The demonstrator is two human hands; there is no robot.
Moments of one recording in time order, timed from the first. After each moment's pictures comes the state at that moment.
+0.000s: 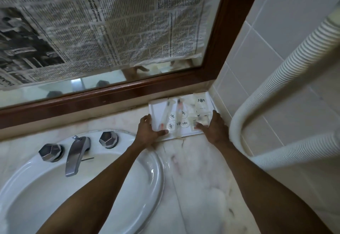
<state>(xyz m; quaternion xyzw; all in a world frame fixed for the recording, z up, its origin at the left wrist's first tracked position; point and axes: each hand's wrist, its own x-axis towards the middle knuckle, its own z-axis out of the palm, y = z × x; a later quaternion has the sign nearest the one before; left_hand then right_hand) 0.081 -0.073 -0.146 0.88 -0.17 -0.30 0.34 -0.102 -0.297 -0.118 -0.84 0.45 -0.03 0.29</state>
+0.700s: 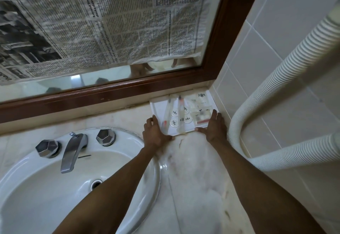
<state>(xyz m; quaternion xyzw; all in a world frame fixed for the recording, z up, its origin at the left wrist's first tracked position) 0.033 -0.107 -0.126 0.93 -0.20 -0.23 0.21 -0.094 -0.307 -0.127 -0.85 0.47 0.01 0.22</state>
